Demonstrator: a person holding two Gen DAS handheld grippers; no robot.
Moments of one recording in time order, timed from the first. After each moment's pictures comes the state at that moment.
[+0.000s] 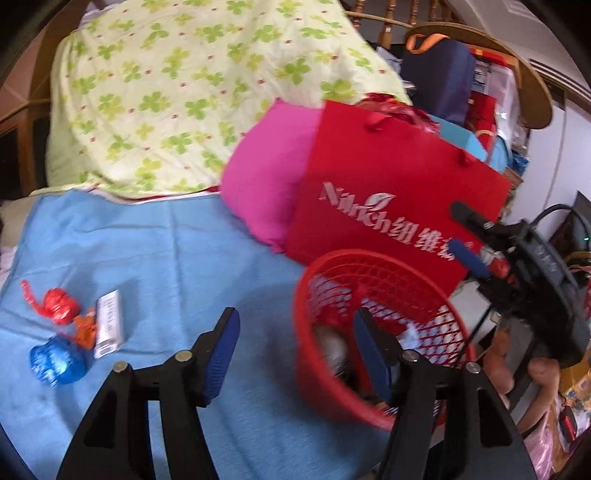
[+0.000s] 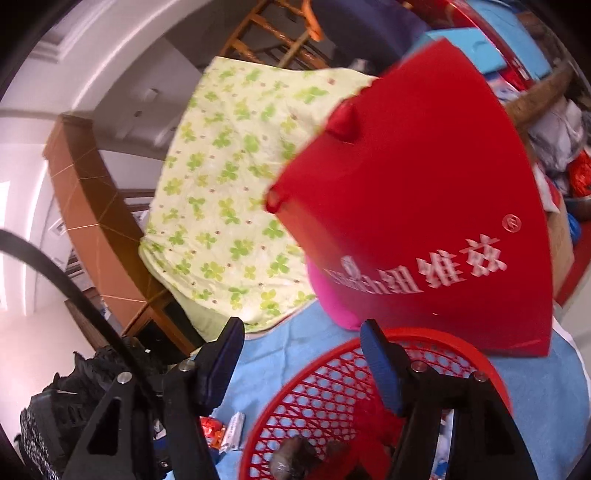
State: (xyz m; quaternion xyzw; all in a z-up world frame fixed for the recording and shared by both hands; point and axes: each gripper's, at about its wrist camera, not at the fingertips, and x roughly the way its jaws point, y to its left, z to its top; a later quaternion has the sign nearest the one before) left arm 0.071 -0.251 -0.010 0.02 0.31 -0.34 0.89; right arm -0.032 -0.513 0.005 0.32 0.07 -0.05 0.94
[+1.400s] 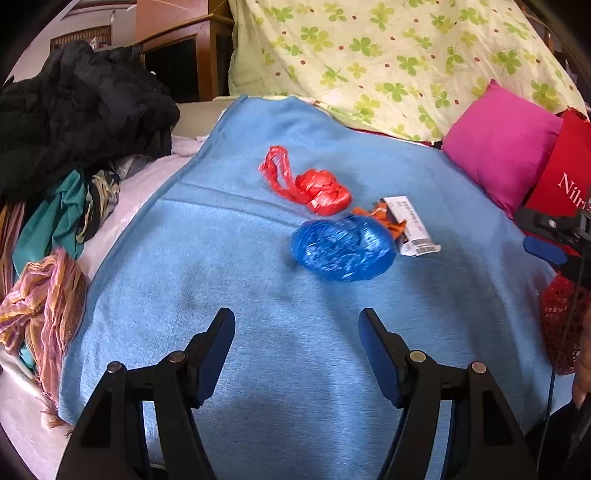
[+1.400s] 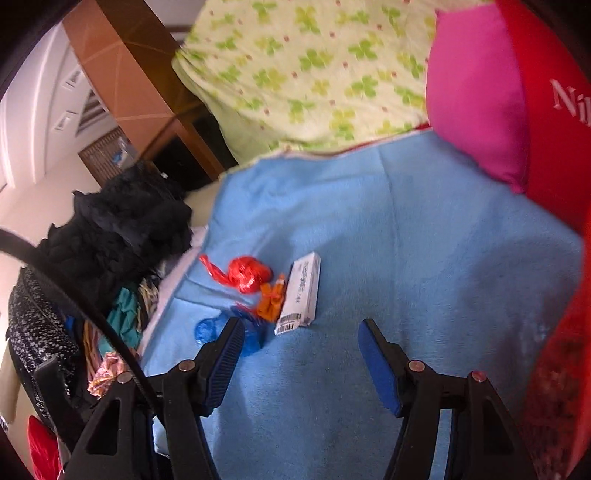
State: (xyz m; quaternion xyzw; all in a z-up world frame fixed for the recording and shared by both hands) left arm 0.128 -0.008 -0.107 0.00 0.41 -0.05 0.91; right arm 0.151 -0.295 -0.081 0.21 0.37 0.09 0.90
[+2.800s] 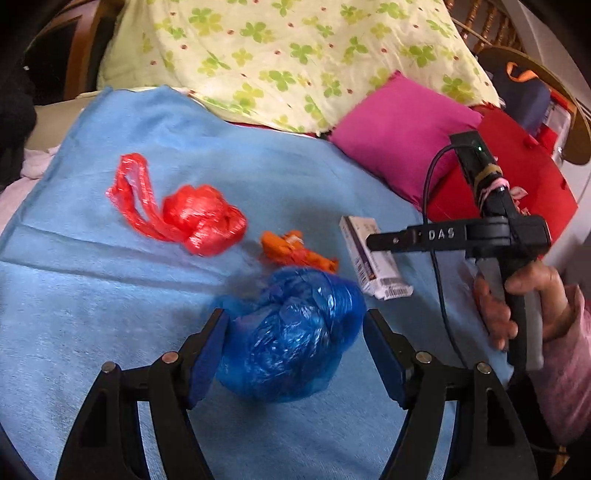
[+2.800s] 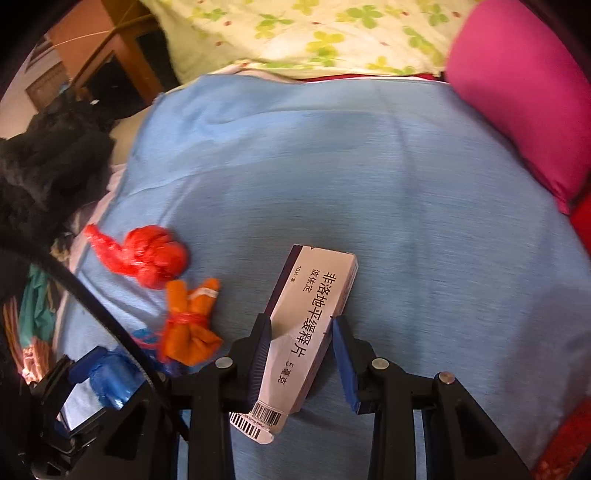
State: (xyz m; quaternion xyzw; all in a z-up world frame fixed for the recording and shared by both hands) left arm 0.235 -0.026 -0.139 -0.03 0.40 -0.34 0.85; right arm 0.286 -0.271 -0.140 0.11 0.51 0.01 0.85
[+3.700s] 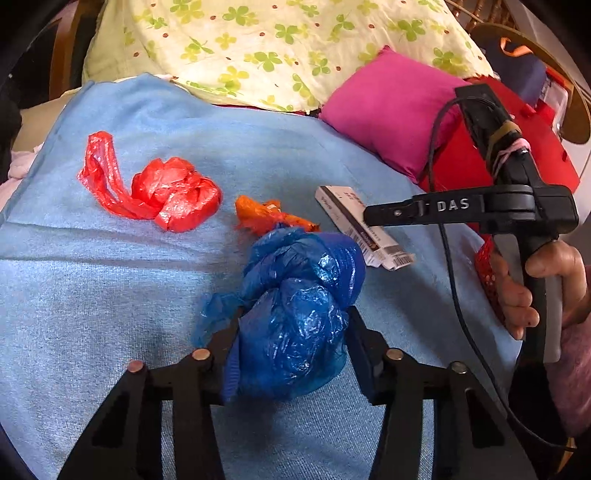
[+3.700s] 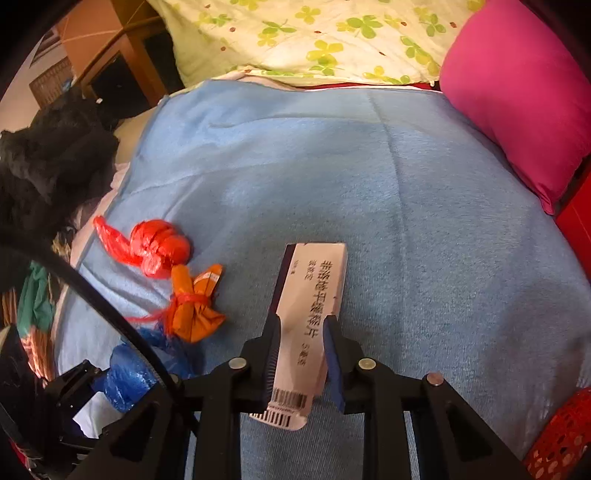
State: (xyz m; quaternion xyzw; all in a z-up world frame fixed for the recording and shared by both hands) left arm 0.234 -0.048 -0.160 0.00 0.42 -0.34 0.84; right arm 0.272 -0.267 -0.129 0.09 0.50 0.02 0.86
